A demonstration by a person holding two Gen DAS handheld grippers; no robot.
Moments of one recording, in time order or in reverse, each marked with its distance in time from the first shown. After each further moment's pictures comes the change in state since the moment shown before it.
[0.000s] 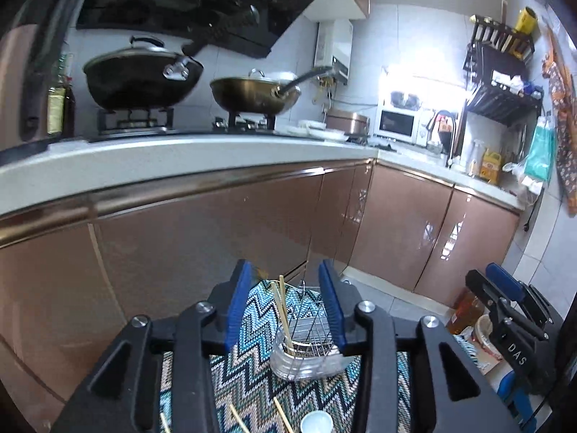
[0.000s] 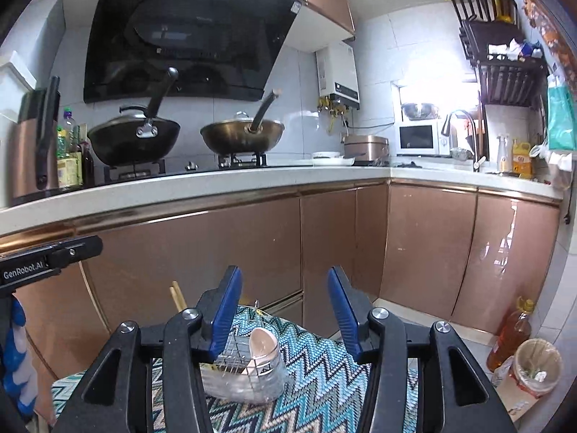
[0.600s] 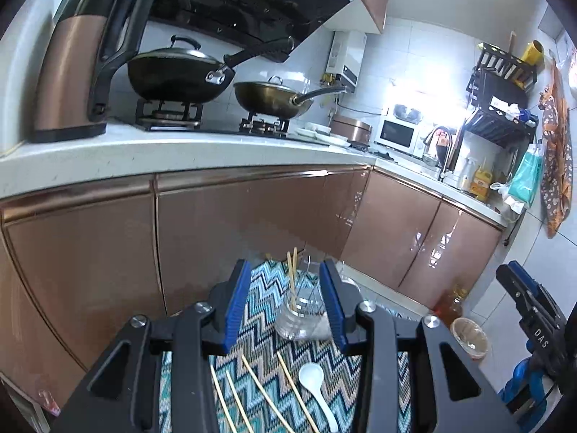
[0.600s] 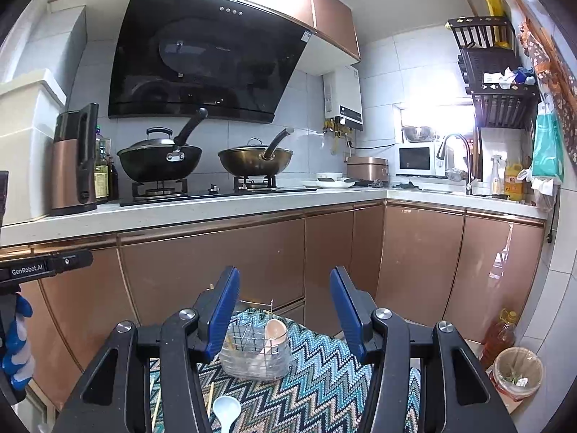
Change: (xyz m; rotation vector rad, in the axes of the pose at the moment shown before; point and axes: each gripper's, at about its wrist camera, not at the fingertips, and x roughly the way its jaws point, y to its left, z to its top) left arm -0.101 0.041 -0.009 -0.095 0.040 -0.023; right arm -0.103 0.016 0.026 -0.030 -0.044 0.015
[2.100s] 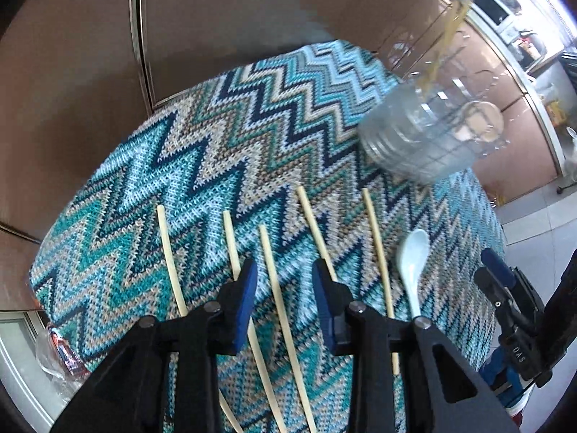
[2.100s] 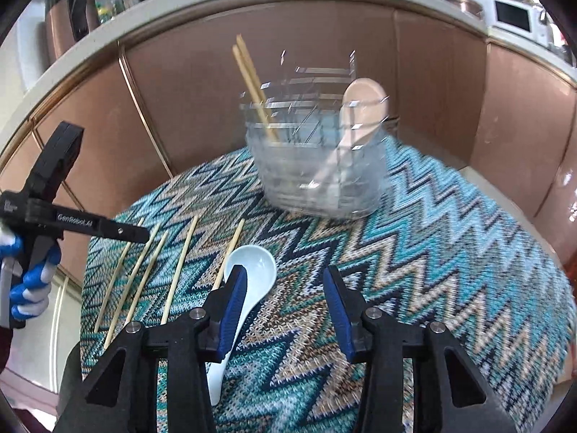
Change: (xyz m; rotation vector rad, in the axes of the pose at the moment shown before) left arm 0.208 0.088 -0.159 -0.210 0.803 0.080; right arm 0.172 0.010 -0.184 -0.005 0.666 0.383
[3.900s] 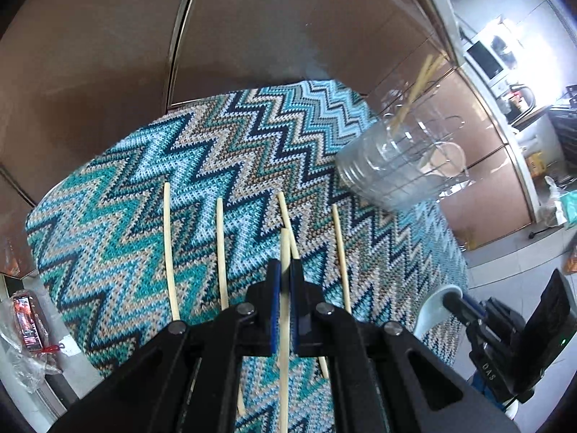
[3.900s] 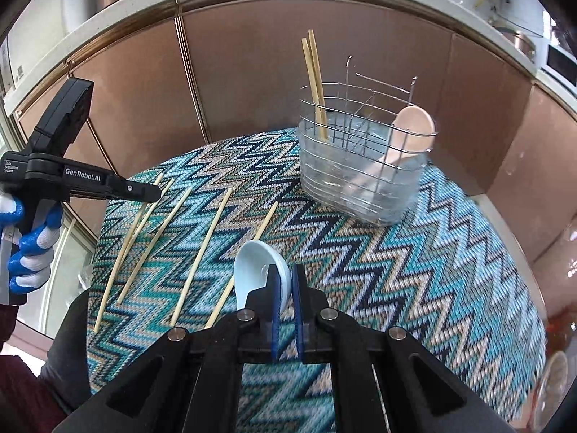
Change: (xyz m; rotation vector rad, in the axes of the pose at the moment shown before) left arm -0.048 0.013 -0.040 -0.136 -0.161 -0.138; right arm -0.023 0.039 0.008 -0.204 0.093 0.008
